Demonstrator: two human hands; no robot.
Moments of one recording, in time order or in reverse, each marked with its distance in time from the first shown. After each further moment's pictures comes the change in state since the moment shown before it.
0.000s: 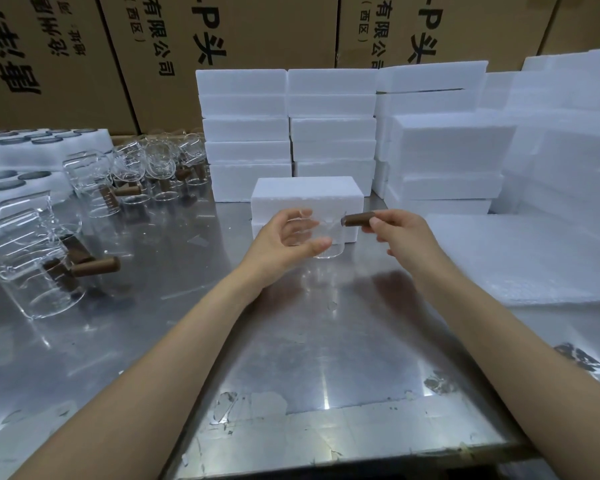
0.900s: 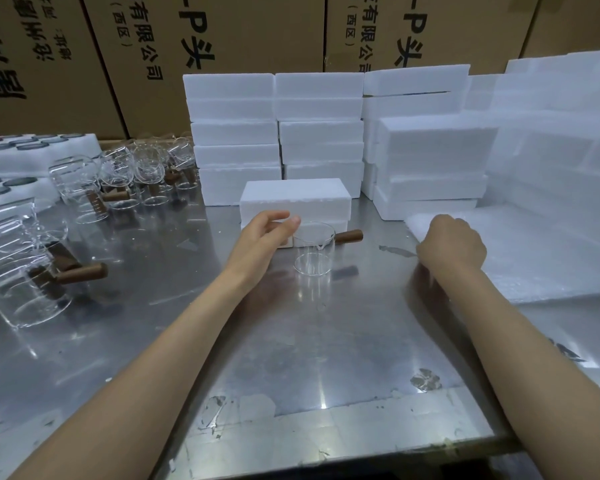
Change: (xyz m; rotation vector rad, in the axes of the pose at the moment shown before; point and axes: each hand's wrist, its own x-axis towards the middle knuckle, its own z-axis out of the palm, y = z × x) left_hand -0.001 0.007 -0.005 0.129 0.131 -0.032; right_hand 0.022 0.022 -0.049 -0.993 0.288 0.184
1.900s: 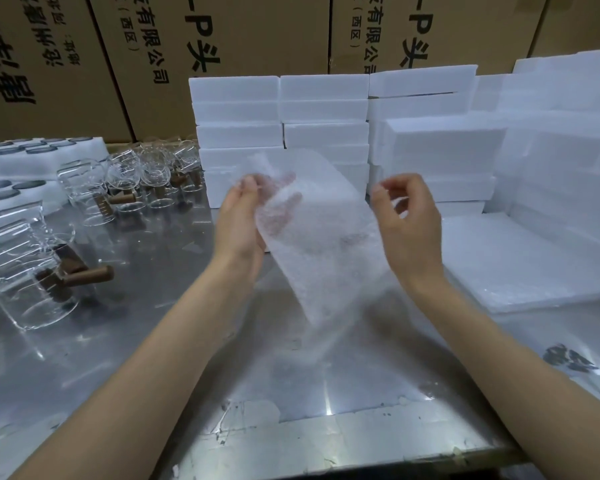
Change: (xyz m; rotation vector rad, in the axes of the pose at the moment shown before) left_hand -0.008 0.049 0.002 -0.702 0.216 0.039; right_hand -0.053 -0.053 -0.013 1.009 0.269 -0.437
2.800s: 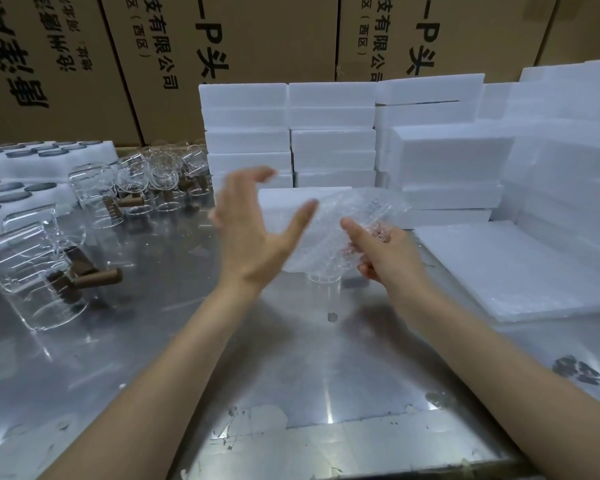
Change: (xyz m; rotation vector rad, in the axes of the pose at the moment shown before) left_hand -0.010 -0.003 -0.011 1.021 0.072 0.704; right_hand -0.013 0.004 0.014 0.297 -0.293 0.505
